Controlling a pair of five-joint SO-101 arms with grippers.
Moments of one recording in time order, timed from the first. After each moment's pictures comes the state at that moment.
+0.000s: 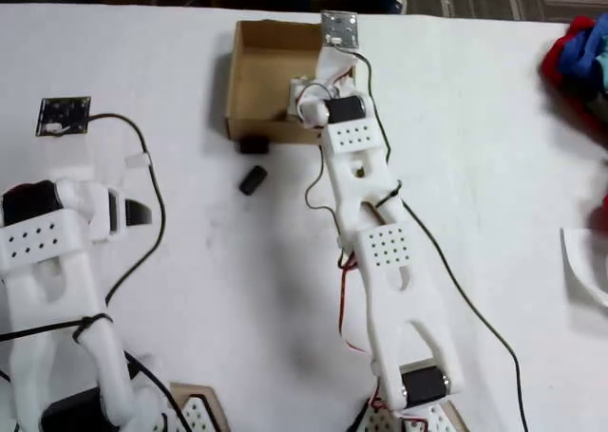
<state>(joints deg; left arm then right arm) -28.1 -27.9 32.7 74.2 -11.3 -17.8 78.7 -85.4 59.5 -11.8</state>
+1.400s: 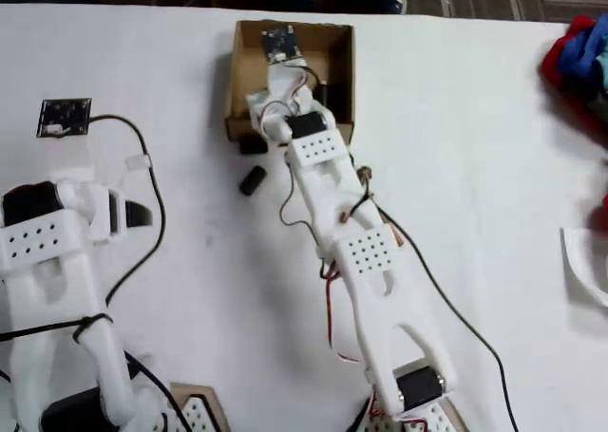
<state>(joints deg) -28.2 -27.9 33.2 74.1 -11.3 -24.4 78.7 -76.7 45.2 -1.5</state>
